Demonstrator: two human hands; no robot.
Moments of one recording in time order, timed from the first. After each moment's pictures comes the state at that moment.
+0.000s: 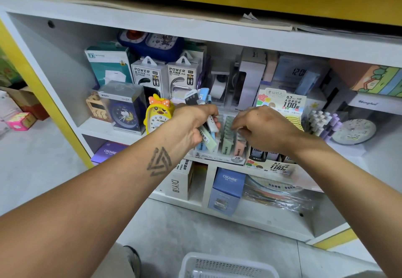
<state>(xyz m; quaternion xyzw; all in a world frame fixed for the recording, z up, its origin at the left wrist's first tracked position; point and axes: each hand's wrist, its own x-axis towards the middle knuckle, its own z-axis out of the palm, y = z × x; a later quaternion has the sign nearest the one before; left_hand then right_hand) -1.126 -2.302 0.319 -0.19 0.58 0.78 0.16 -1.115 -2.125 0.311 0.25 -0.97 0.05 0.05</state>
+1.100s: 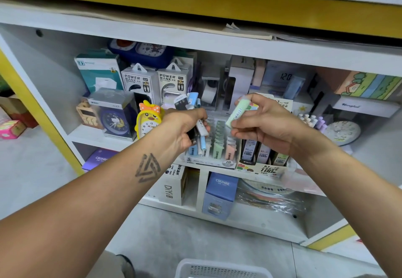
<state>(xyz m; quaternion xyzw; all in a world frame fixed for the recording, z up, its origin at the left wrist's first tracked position) -1.126 -2.302 0.320 -0.18 0.59 0.77 0.16 -1.099 -2.113 0.335 -0.01 -0.69 0.71 -0.11</state>
